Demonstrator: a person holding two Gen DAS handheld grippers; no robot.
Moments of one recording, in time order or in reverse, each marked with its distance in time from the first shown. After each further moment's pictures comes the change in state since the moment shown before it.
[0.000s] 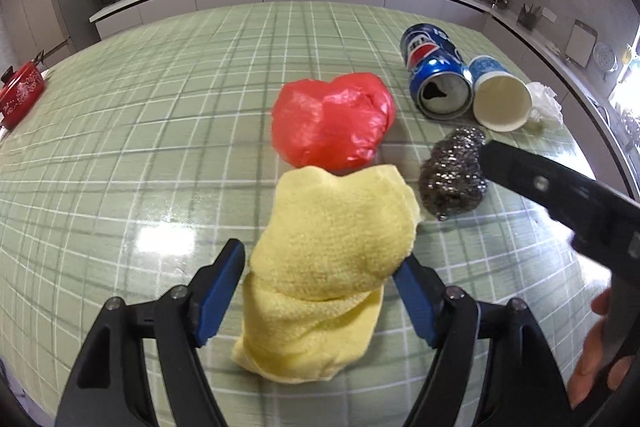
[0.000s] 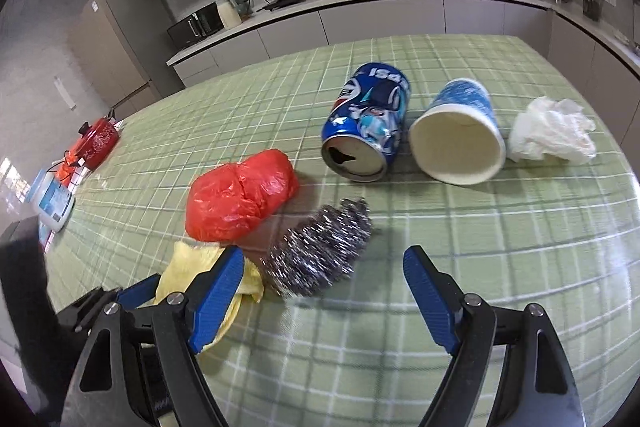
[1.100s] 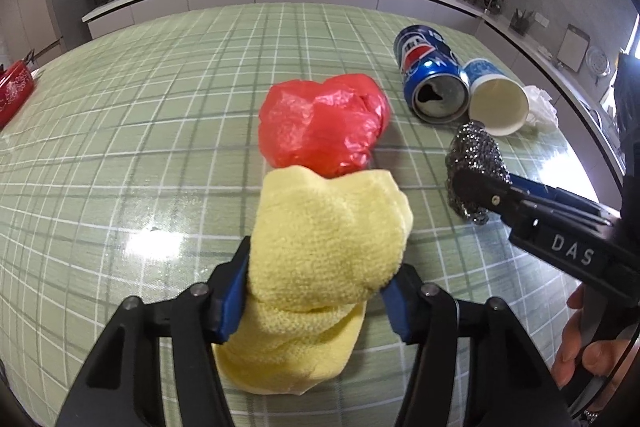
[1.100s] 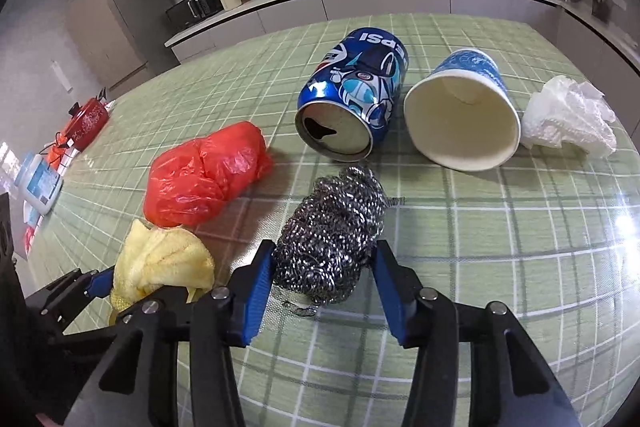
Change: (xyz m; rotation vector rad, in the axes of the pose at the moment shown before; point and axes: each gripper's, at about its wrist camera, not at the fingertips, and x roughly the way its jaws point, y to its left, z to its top) left arm 0.015 -0.004 0.005 -0.010 -0.010 -0.047; right arm 0.034 -0.018 -0.003 -0.049 0.058 -0.008
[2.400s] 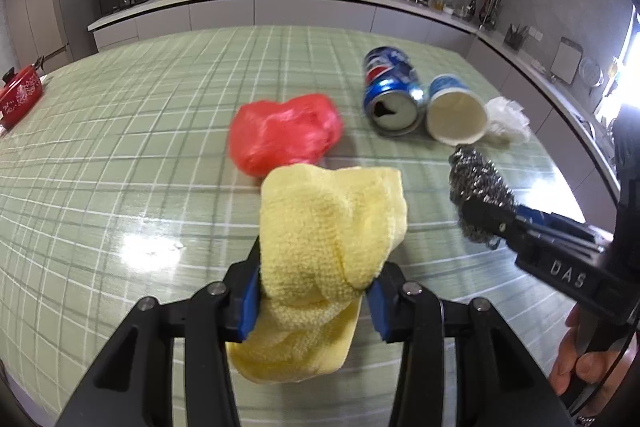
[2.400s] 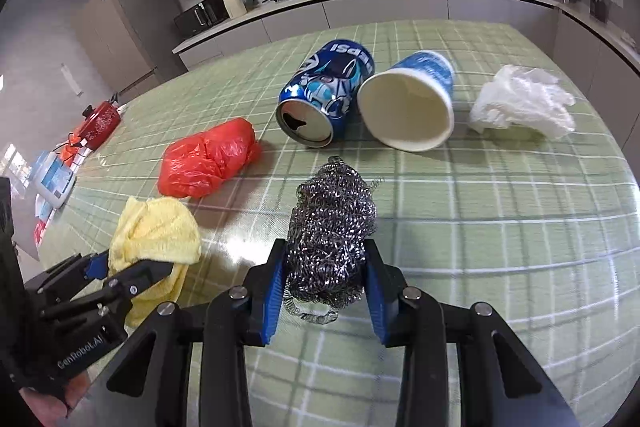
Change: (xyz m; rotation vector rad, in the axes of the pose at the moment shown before) left arm -0.040 -0.039 -0.017 -0.026 -0.070 -0.018; right arm -0.053 -0.034 -0.029 0.003 -0.035 0.035
